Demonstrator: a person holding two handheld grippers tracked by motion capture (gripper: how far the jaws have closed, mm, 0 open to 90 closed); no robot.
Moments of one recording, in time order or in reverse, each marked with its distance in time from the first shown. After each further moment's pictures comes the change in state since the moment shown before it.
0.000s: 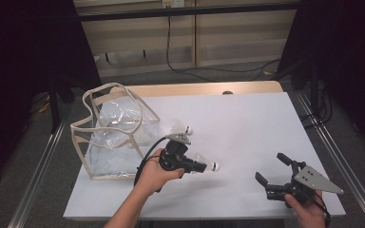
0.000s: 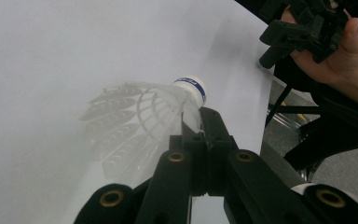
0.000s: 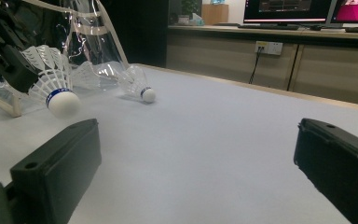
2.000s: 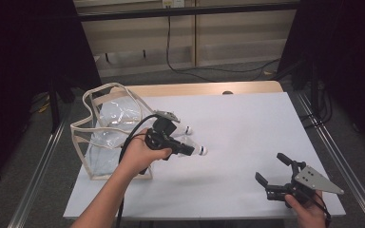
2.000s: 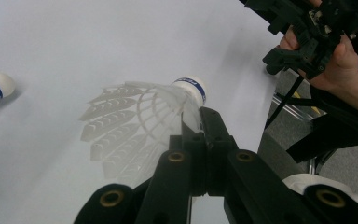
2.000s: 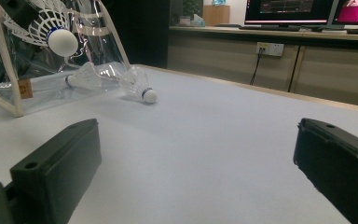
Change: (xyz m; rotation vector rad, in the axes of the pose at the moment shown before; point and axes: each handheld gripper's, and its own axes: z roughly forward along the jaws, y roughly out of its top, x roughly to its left) left arm 0.001 0.045 -0.057 0.067 0.067 -0.014; right arm 0.000 0.000 -0.001 -0.002 0.007 -0.001
